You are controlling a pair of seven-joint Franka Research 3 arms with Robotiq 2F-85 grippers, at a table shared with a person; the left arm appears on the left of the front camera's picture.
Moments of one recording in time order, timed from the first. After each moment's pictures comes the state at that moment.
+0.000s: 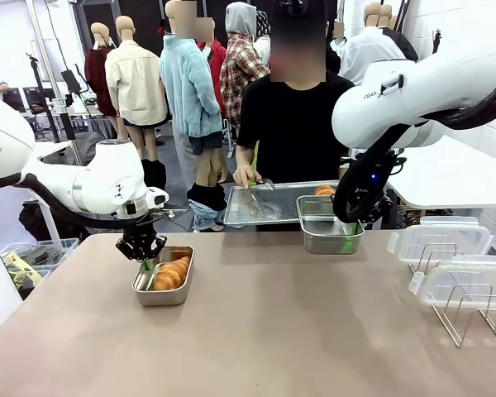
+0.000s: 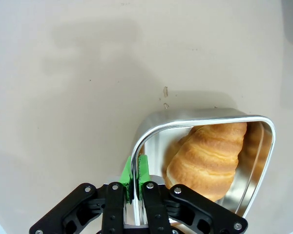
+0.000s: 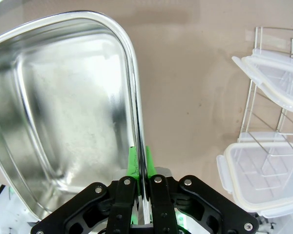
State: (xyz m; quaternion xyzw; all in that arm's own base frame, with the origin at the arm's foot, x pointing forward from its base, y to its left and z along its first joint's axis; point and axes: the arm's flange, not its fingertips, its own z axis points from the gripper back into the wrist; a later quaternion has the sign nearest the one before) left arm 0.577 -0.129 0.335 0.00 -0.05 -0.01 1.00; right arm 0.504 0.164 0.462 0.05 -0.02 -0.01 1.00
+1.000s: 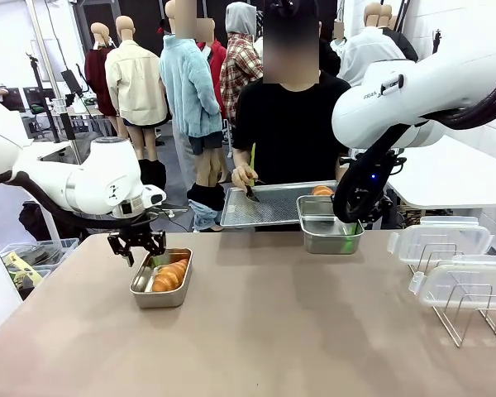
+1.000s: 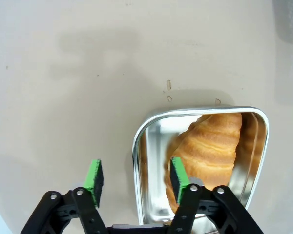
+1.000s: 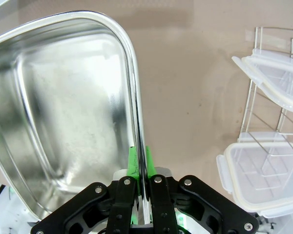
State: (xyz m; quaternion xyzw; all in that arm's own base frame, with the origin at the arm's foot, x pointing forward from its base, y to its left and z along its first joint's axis) left arm 0.566 -0.126 0.346 0.01 -0.06 -0.02 1.00; right arm 0.504 0.164 0.462 0.05 -0.02 -0.01 1.00
